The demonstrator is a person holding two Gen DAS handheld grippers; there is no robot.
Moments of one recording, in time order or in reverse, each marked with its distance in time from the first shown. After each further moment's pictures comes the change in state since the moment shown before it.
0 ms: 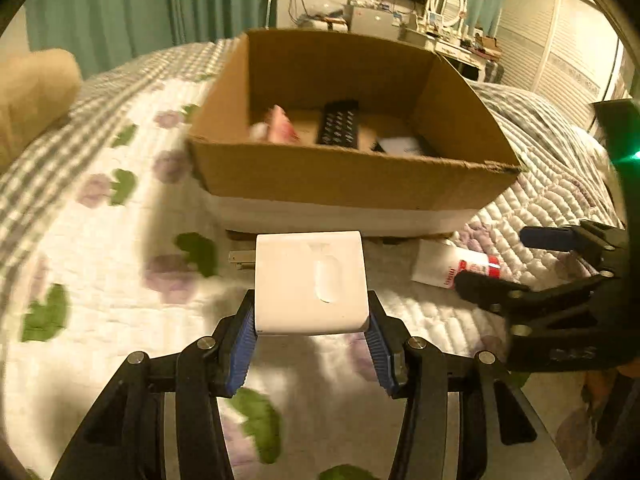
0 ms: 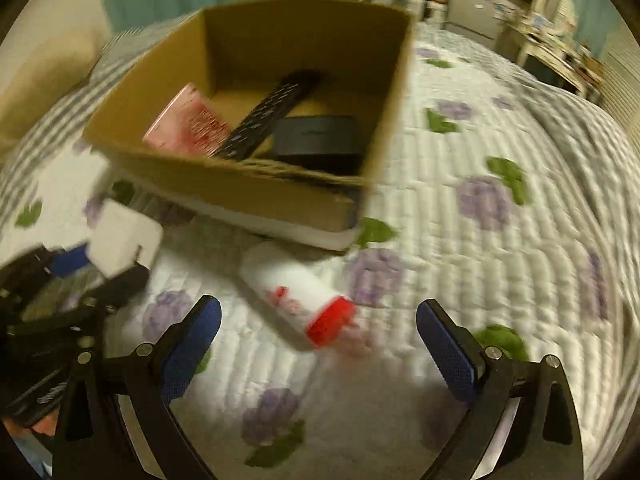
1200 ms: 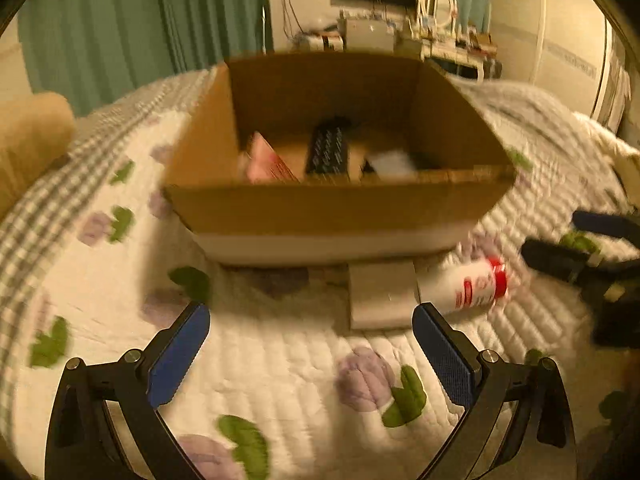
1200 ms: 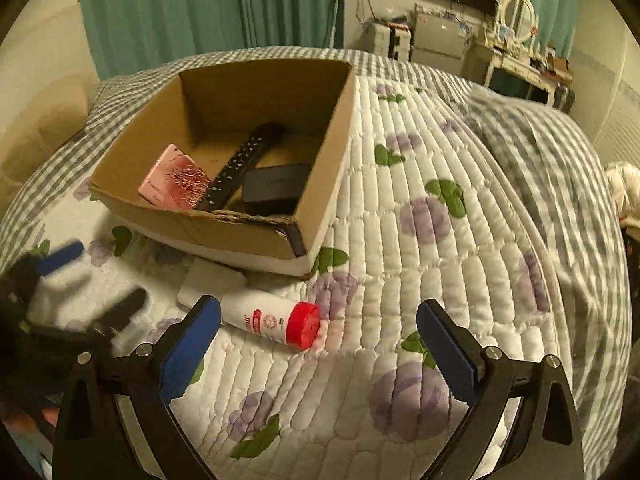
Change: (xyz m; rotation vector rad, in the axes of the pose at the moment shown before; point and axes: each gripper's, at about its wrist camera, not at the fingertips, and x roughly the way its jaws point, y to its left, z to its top) left arm 0.022 -0.020 0.014 0.077 -0.039 0.058; right arm -0.047 -0.036 -0.019 0.145 -0.163 -0.052
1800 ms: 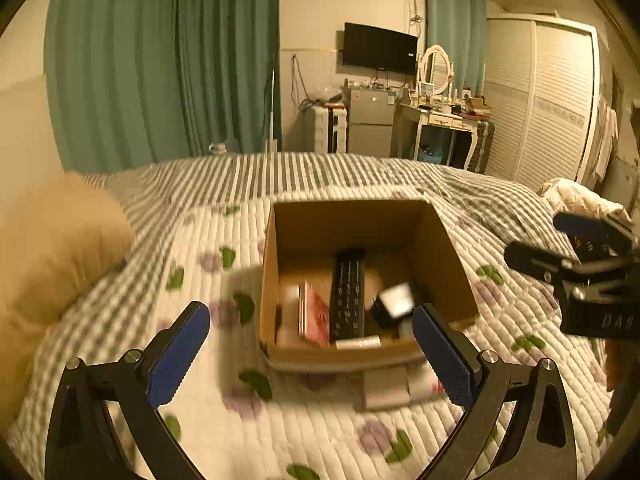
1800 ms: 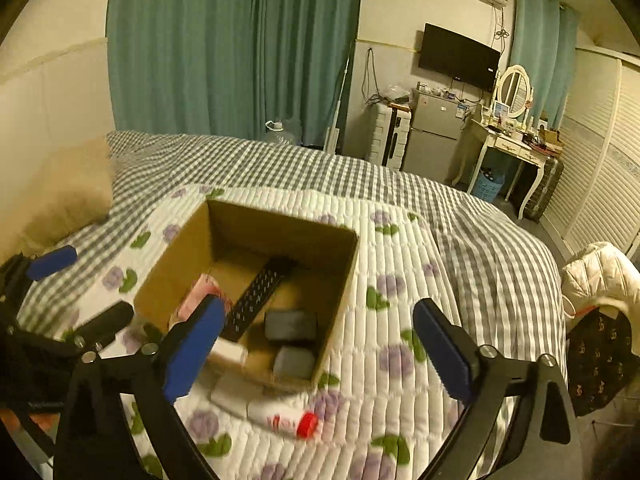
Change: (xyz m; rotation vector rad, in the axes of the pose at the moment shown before) left arm -0.103 0.050 0.064 -0.057 -0.238 -0.031; right arm -0.091 0.033 0.072 -0.111 -0.256 -0.039
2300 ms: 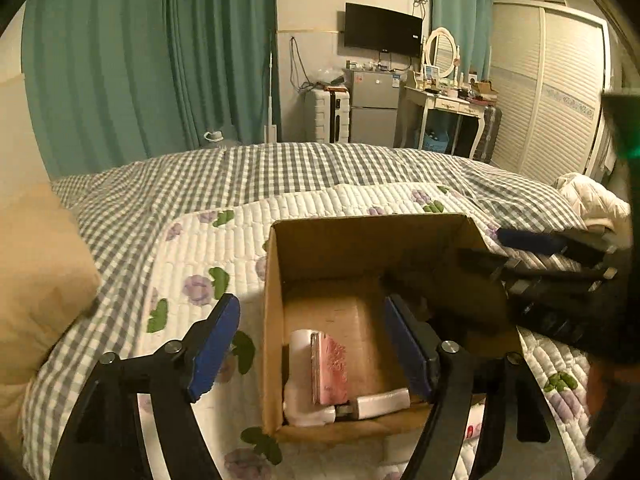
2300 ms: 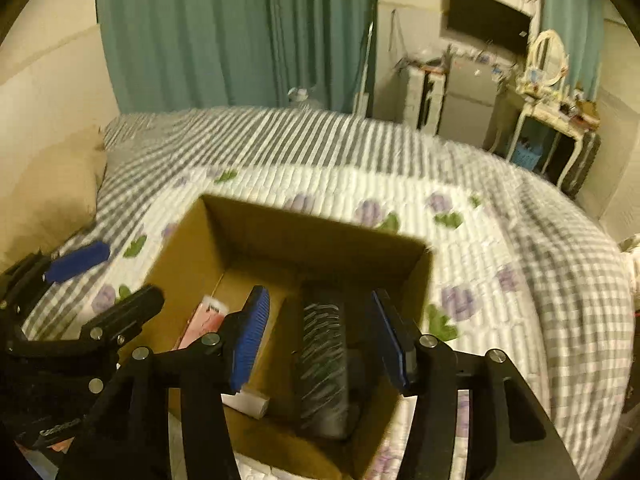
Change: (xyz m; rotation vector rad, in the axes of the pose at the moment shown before) left arm 0.074 0.007 0.051 0.032 0.053 0.013; right arm 0.104 0.011 0.051 0.032 0.091 0.107
